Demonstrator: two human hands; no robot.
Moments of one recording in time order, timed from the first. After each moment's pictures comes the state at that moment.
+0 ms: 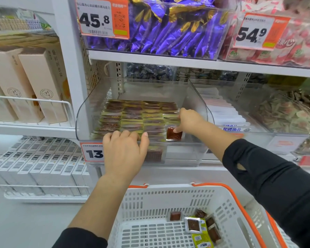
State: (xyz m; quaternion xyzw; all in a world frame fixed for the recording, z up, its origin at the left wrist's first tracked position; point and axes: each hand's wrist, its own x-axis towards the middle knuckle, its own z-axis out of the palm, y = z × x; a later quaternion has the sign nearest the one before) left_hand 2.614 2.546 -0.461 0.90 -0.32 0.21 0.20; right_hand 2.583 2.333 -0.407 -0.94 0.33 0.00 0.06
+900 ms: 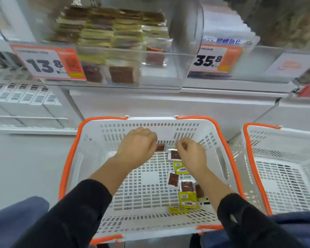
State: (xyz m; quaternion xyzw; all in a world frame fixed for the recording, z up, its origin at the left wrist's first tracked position) left_hand 2.511 2.523 -0.616 0.83 -0.54 -0.04 0.14; right_hand 2.380 2.376 -0.668 -0.88 0.37 -0.12 0.29
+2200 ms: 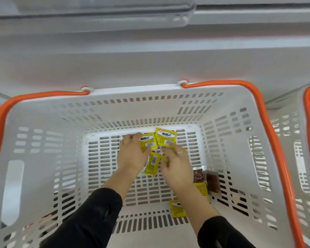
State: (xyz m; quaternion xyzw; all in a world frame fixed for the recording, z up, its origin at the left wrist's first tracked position) left_hand 2.506 2.478 -0.821 0.92 -0.21 -0.30 0.13; right_hand 2.378 2.404 -0.822 -0.85 0.41 0.05 0.32
